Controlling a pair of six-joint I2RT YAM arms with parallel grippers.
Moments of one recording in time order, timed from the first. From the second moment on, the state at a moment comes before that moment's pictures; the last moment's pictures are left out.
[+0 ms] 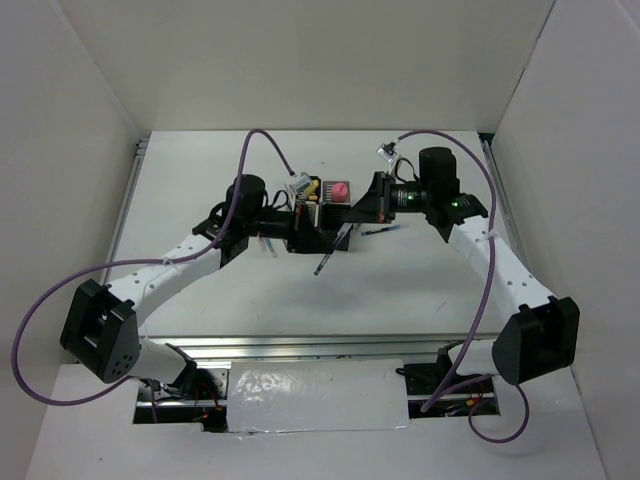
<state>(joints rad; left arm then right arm) -0.56 1.40 1.02 0.05 0.90 -0.48 0.27 1.32 1.16 -0.32 -0.99 0.54</state>
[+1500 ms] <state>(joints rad) -0.16 1.37 1.14 -0.37 0.10 -0.20 0.48 1.61 1.45 -0.37 -0.17 -0.10</state>
